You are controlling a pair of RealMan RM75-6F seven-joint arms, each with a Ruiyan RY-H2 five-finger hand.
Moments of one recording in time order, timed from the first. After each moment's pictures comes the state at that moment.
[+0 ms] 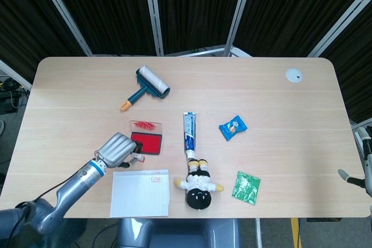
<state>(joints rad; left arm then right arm) -0.69 -1.37 0.02 -1.62 1.41 0.93 0.28 0.06 -1.02 0.15 -1.68 -1.27 1.44 -0.09</state>
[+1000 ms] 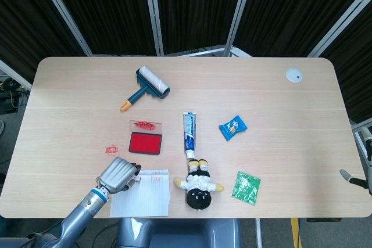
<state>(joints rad) -0.53 -1.53 0.08 -1.68 1.31 1.07 0.65 0.06 -1.01 0.15 -1.68 -1.27 1.44 -0.06</state>
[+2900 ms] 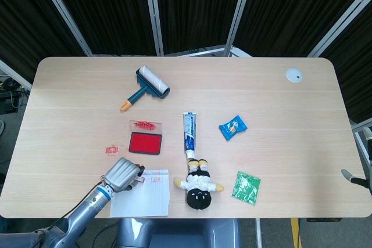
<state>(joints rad) -0.53 -1.62 0.08 -1.49 1.38 0.99 0.51 0.06 -1.01 0.16 -1.67 -1.26 1.43 -0.06</state>
